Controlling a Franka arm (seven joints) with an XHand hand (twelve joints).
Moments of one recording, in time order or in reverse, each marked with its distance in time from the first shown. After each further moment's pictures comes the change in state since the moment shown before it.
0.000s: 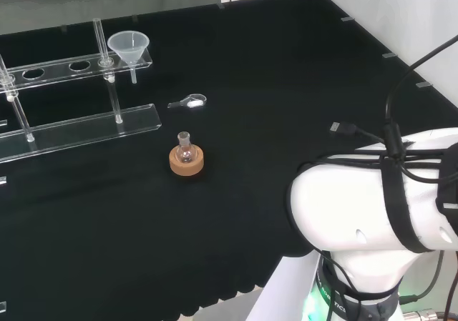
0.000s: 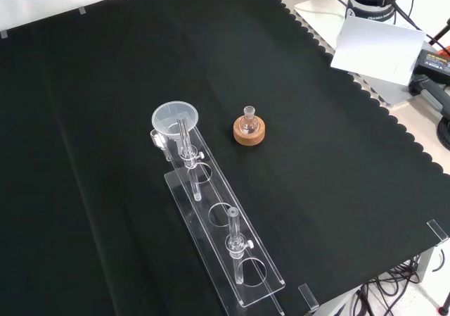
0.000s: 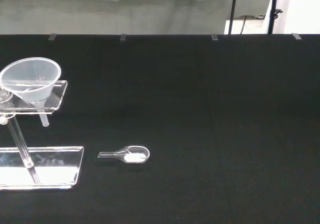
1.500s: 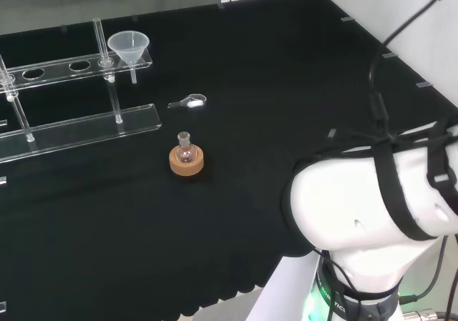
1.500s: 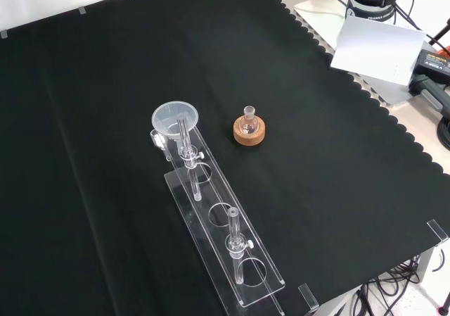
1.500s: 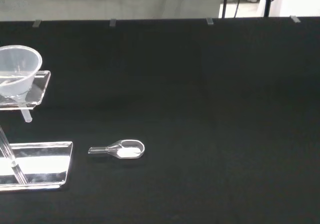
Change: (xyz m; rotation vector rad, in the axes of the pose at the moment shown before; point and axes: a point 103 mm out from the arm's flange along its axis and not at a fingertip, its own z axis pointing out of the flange) arm 0.004 0.046 0.031 0.051 -0.002 0.032
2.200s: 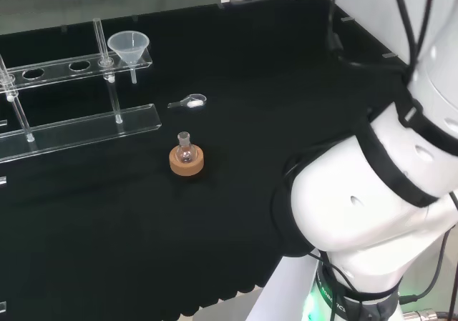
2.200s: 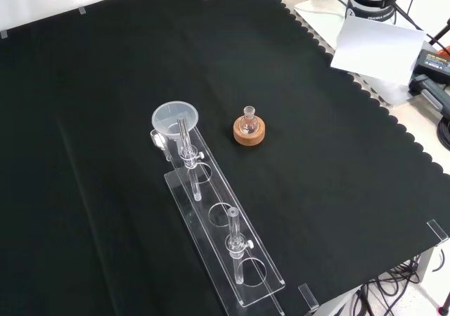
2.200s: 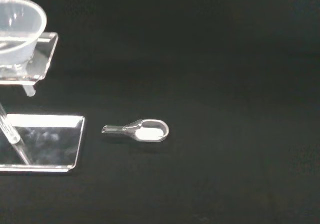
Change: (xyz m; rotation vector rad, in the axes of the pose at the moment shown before) arm 0.047 0.096 0.056 0.142 -0.042 -0.067
